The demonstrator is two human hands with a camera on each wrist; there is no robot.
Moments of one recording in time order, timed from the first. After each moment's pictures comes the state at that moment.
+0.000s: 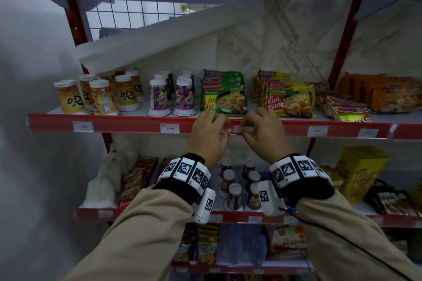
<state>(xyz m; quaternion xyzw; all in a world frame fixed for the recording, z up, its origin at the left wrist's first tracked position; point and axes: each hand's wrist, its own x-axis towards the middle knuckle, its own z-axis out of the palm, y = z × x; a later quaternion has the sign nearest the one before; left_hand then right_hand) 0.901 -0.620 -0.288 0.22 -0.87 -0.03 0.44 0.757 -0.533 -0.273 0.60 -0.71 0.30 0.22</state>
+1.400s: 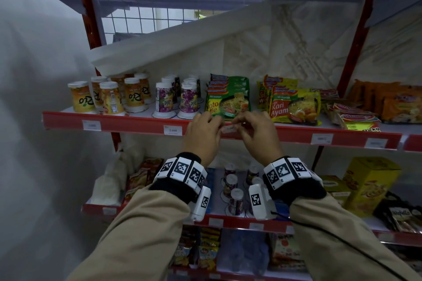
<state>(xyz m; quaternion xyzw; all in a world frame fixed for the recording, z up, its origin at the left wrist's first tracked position) 0.910 -0.619 -0.276 0.28 -0.87 0.00 0.40 0.761 -0.549 -0.275 0.62 -0.63 0.43 0.18</state>
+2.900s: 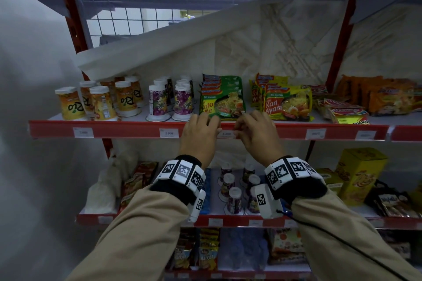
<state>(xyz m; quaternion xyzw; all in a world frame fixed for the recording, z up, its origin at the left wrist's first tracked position) 0.907 -0.630 -0.284 0.29 -0.87 0.10 0.39 0.760 -0.540 -0.275 0.61 -0.69 0.33 0.22</state>
